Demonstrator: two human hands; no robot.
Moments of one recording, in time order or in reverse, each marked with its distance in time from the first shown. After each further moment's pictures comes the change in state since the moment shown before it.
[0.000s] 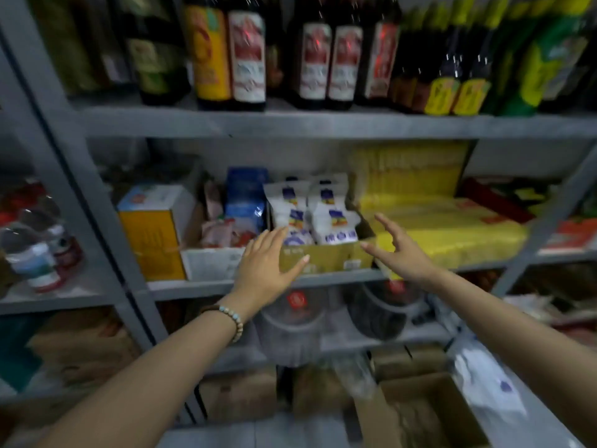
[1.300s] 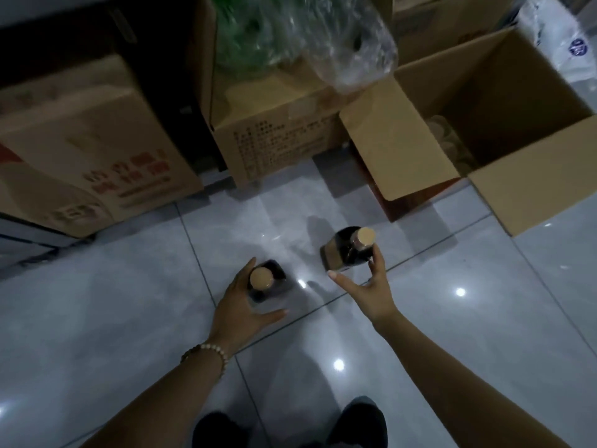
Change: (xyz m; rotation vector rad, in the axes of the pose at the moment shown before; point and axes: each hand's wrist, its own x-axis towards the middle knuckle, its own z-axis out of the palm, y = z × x) left_hand -0.454 -0.277 0.680 -0.553 -0.812 -0.524; right_hand -0.343 0.647 0.518 0.476 0.197 0.881
